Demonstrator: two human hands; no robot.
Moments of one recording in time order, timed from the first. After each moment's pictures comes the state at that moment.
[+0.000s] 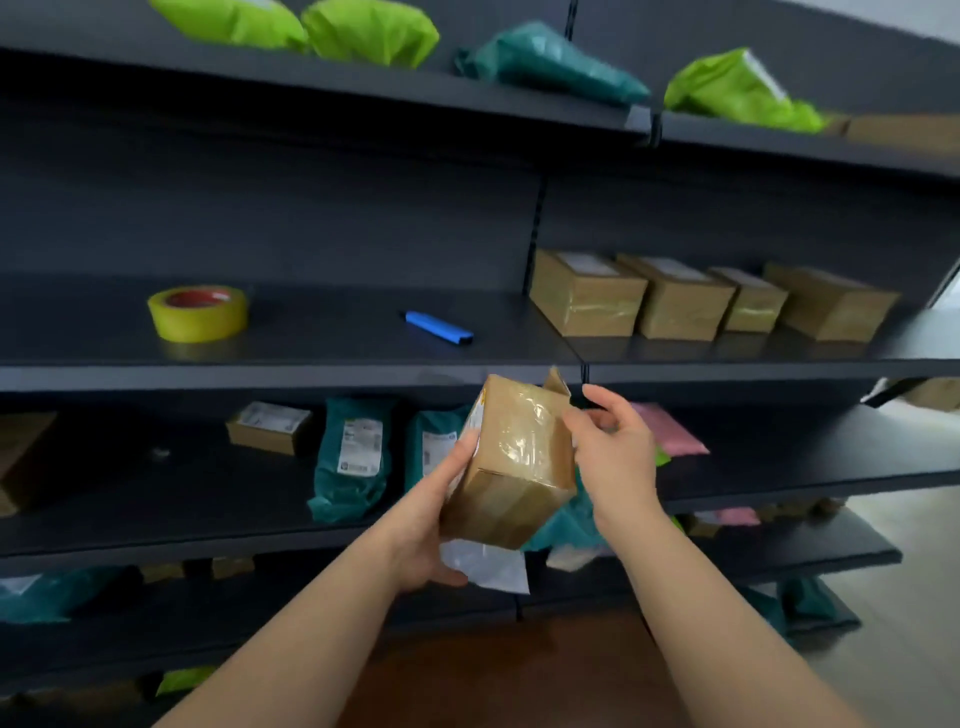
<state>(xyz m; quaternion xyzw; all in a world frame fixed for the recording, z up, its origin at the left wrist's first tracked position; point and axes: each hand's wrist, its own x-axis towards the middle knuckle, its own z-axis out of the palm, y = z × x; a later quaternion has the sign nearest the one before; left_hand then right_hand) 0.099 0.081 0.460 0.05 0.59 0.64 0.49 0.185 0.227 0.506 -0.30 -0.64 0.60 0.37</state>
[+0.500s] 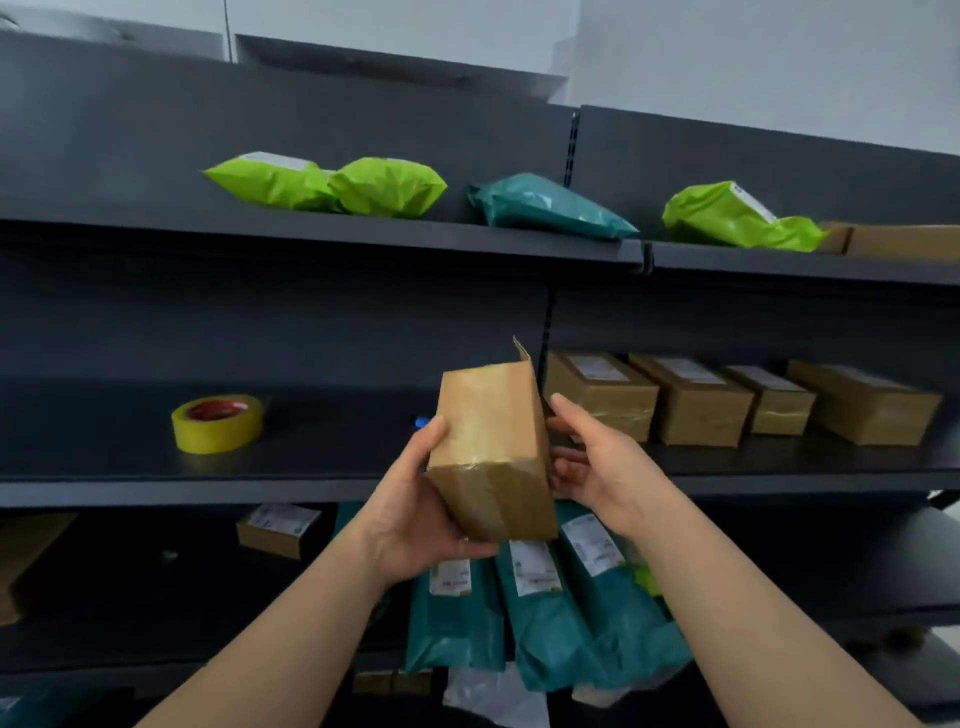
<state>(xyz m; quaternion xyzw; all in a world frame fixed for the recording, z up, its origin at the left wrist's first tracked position) 0.038 0.109 0.557 0.16 0.45 0.75 0.46 0.125 0.284 0.599 -0.25 -0.59 0.76 0.16</state>
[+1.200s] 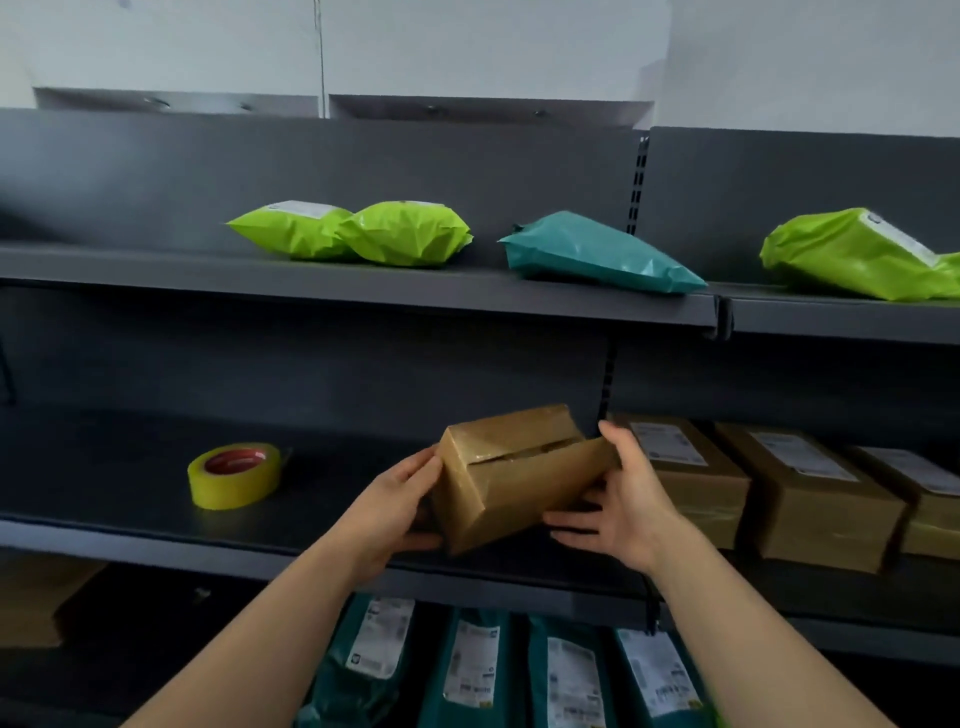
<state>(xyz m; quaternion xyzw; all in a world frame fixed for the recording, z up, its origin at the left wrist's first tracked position) -0.063 0.155 0.578 0.16 0.69 0.69 0.16 0.011 0.387 0.599 -0.19 -0.56 0.81 0.01</state>
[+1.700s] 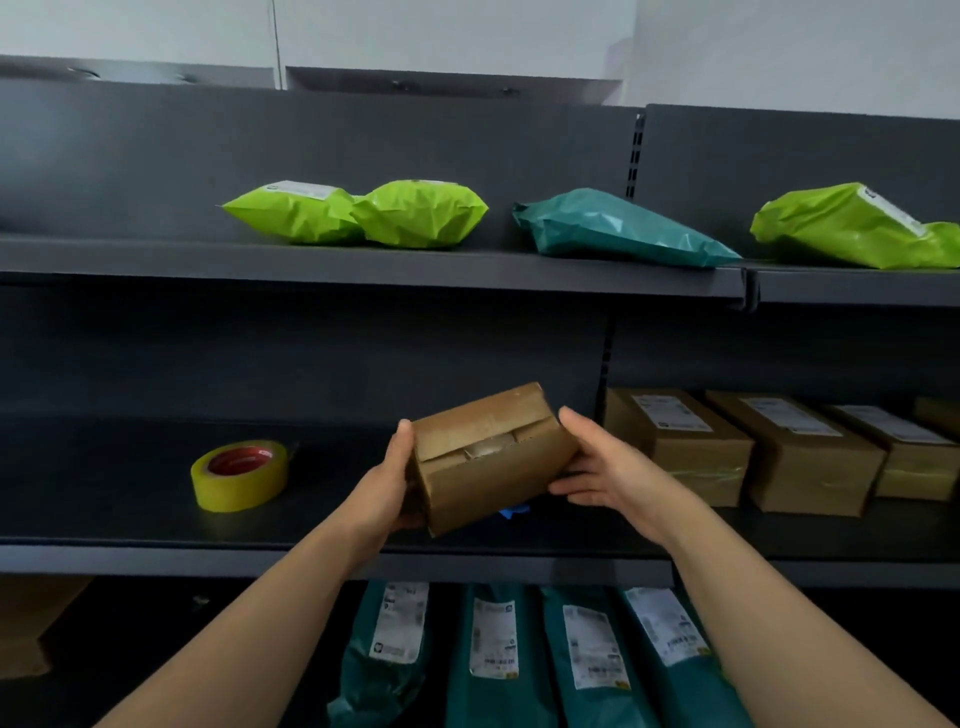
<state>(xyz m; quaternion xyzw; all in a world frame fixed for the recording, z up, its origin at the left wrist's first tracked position) -0.090 0.111 0.575 0.18 0.68 0.68 0.21 0.010 0.338 0.606 -0.14 -0.76 0.63 0.05</state>
